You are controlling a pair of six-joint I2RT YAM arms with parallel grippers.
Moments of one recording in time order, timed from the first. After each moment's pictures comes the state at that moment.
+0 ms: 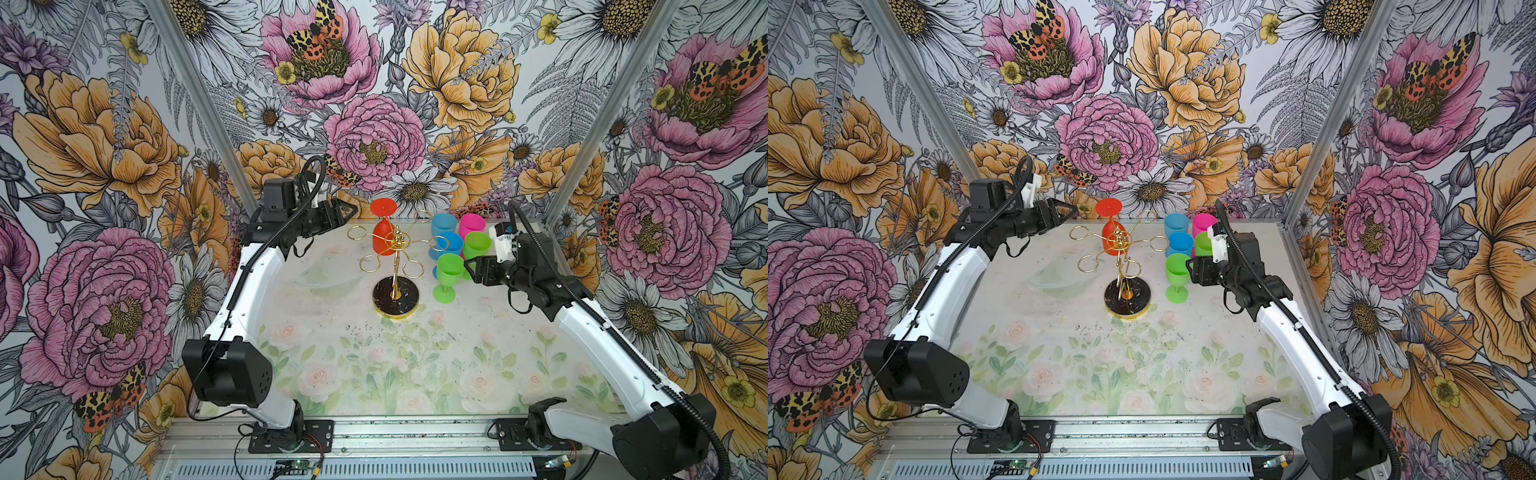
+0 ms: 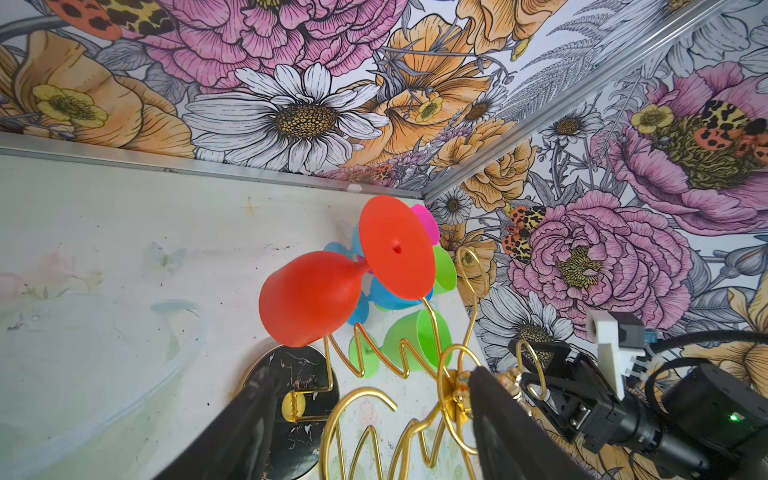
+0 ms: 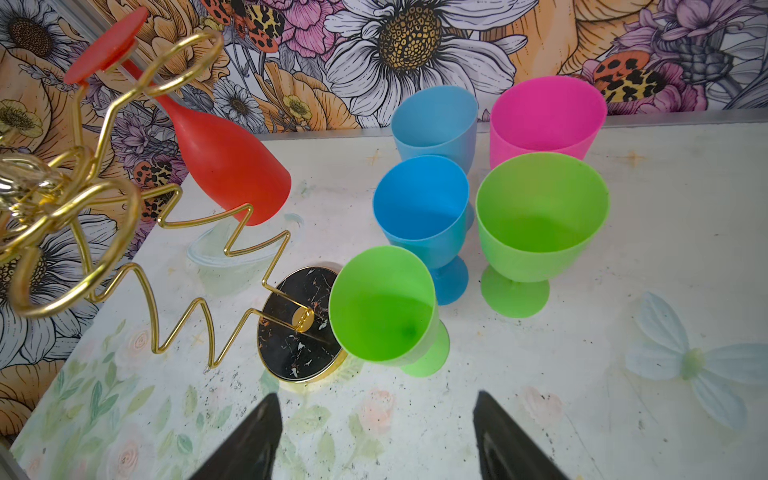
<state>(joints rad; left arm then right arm) -0.07 1.59 1.66 -0.55 0.68 -0.47 0.26 1.18 1.09 -0.51 -0.24 0.22</state>
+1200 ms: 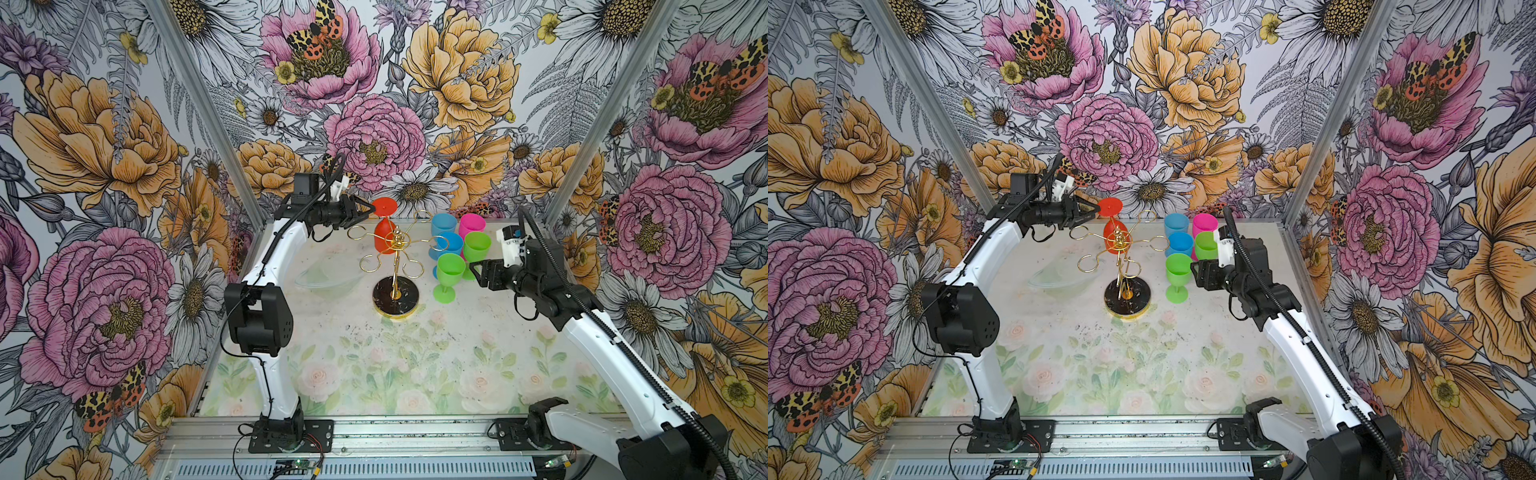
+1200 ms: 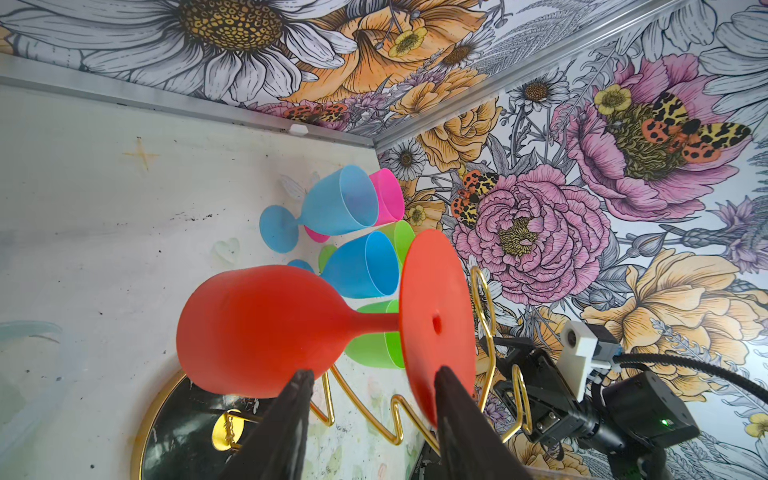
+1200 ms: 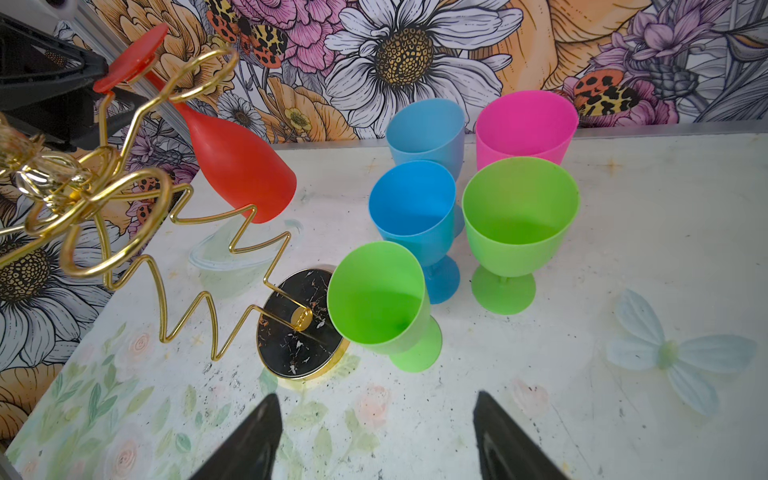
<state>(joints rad) -0.10 1.94 1.91 -0.55 0.93 -0.56 0.24 1.11 1.05 -0.51 -0.24 0.22</state>
